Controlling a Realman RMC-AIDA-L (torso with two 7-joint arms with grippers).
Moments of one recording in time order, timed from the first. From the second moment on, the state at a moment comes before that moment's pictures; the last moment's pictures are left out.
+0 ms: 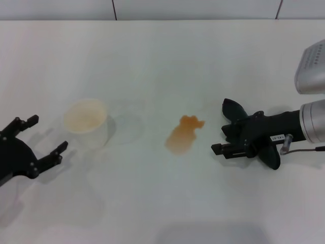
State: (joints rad) left arm -0.06 -2.08 1.03 0.66 1.38 1.23 -0.63; right arm 0.37 2.01 -1.46 -1.12 -1.93 -1.22 1.95
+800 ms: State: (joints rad) left arm -0.24 -1.95 0.71 0.97 1.68 1.64 -1.23; right arm 0.38 2.01 -1.39 -1.20 -1.83 -1.27 2.07
